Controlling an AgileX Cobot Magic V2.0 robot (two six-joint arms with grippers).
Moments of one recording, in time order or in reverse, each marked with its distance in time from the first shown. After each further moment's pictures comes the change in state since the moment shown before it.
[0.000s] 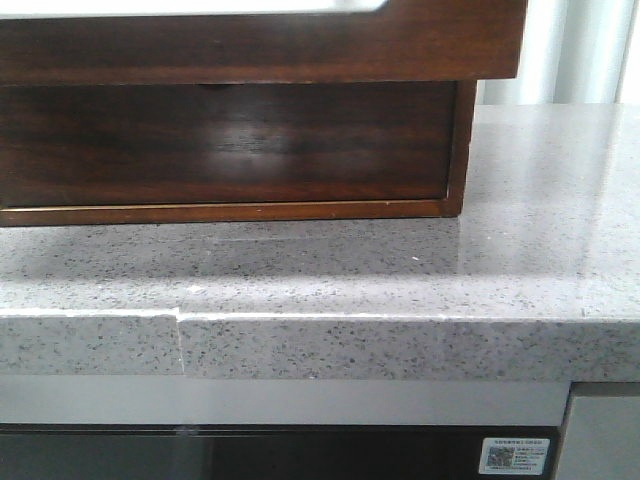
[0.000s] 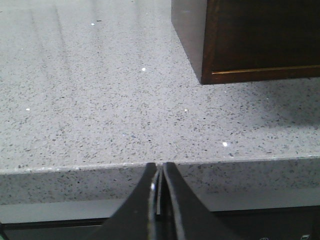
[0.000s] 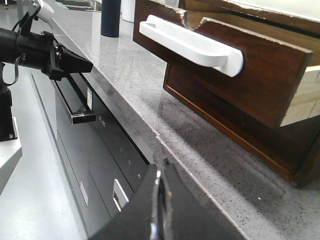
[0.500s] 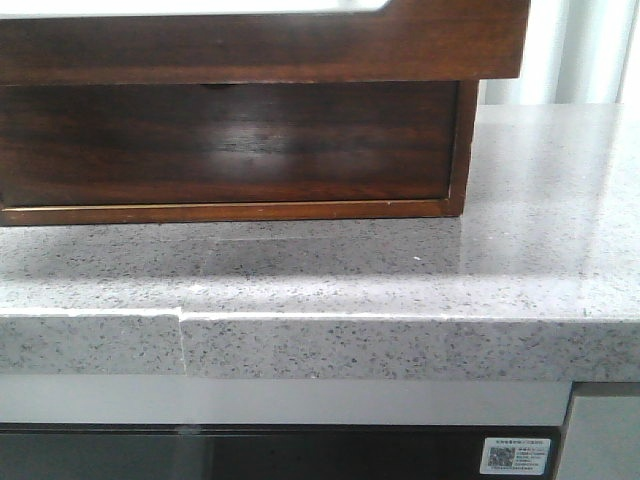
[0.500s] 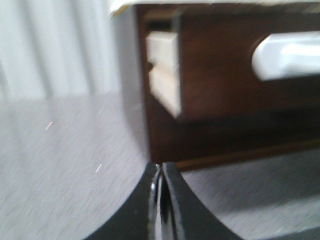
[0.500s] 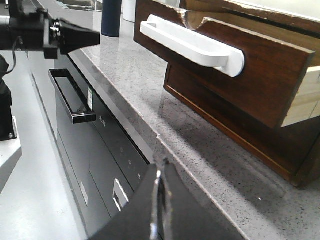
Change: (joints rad) left arm -0.138 0.000 0.000 0.021 -0.258 -0.010; right arm 0.000 0.000 0.000 0.000 0.000 0.000
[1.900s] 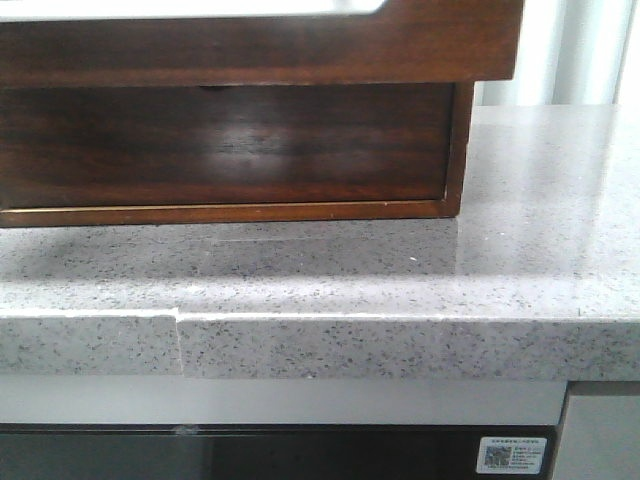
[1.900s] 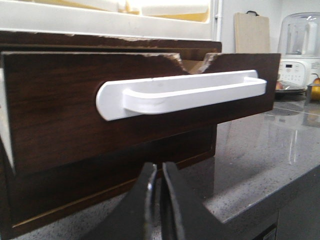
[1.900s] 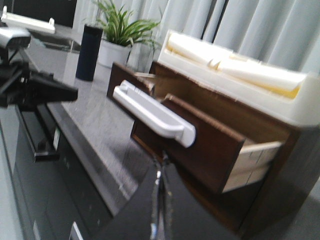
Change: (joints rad) left arm -0.325 0.126 -0.003 0.609 -0.308 -0.652; right arm 0.000 -0.002 -0.127 -0.093 -0.026 -0.004
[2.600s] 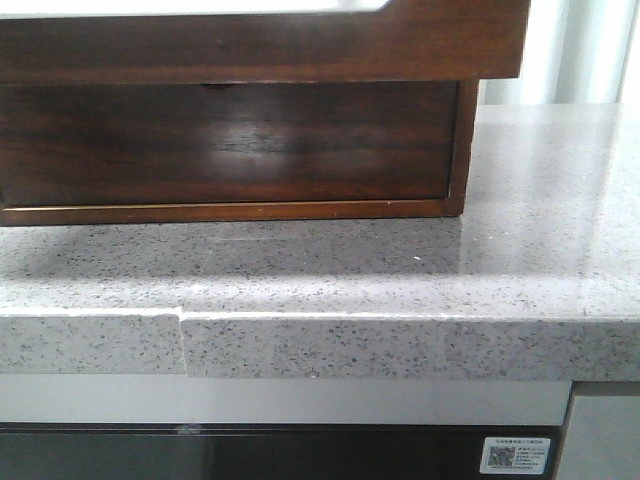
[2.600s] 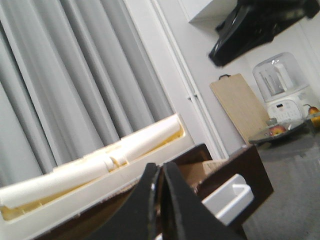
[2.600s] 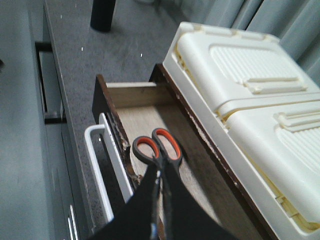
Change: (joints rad) left arm 0.000 0.000 -0.232 0.328 -0.099 0.021; right arm 0.000 0.969 -0.921 -0.056 0.262 -0.033
